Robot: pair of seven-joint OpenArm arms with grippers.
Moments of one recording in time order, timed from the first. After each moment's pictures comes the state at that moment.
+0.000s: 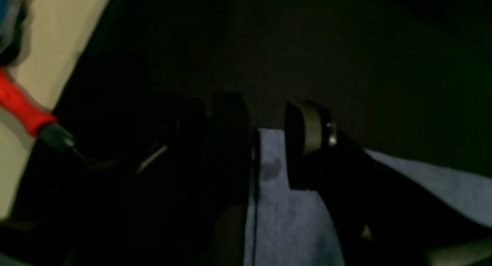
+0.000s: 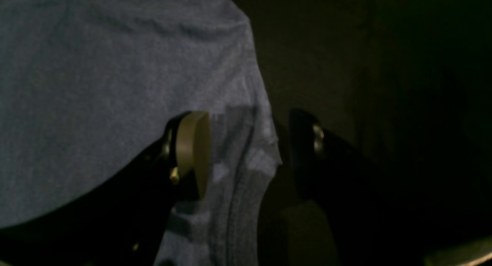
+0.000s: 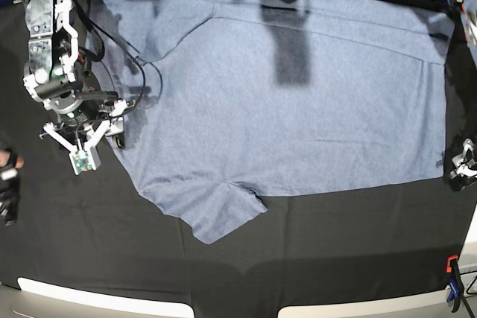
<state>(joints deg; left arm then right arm) -30.8 -31.5 -17.0 24.1 -23.5 -31.5 13.7 -7.7 24.4 5.0 104.4 14.0 14.6 -43.2</state>
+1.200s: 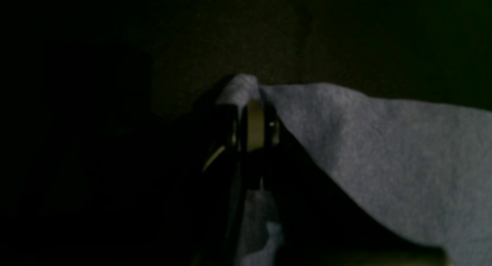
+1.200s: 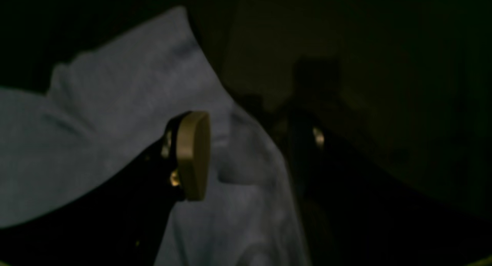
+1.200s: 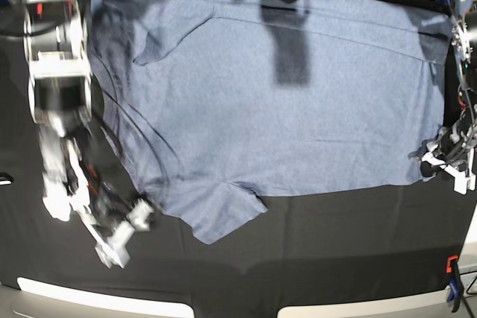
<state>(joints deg) -31.4 -27.4 -5.5 18.8 -23.0 -36.5 12.3 37.4 17.5 -7.4 50.4 24.0 23.3 -44.6</state>
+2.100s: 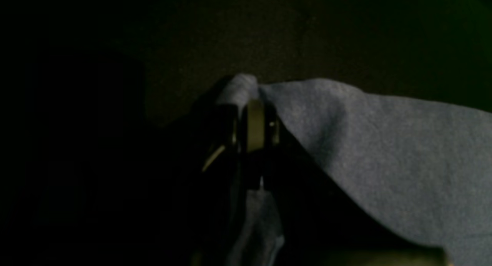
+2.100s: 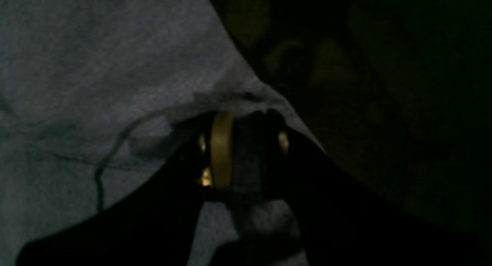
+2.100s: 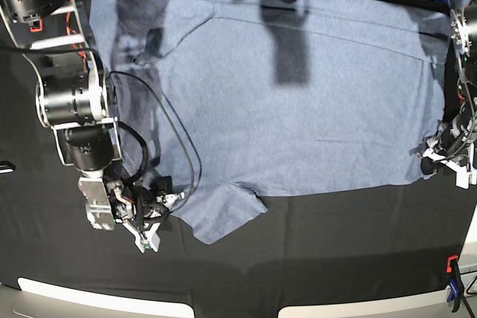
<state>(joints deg) -29.1 -27.7 -5.5 19.0 -24.0 -36.9 10.7 48.5 10.8 -12.5 17.1 10.1 22.9 -37.0</state>
